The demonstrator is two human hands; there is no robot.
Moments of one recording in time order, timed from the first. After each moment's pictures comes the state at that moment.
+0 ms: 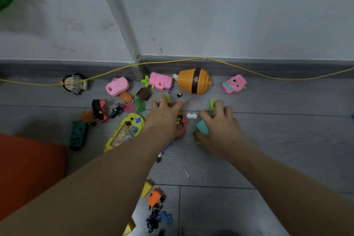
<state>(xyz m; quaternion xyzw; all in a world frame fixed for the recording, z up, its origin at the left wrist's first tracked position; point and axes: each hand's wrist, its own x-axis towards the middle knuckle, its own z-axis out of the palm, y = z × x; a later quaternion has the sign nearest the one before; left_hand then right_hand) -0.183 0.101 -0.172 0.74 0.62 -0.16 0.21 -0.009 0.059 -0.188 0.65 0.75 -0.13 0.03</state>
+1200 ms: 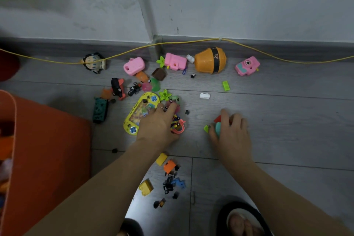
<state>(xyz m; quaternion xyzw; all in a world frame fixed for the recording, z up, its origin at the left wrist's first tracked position) -0.239 0.022 -0.174 0.75 0.64 -0.09 0.16 -0.035 -0.022 -0.201 0.75 0.65 -0.09 -0.04</state>
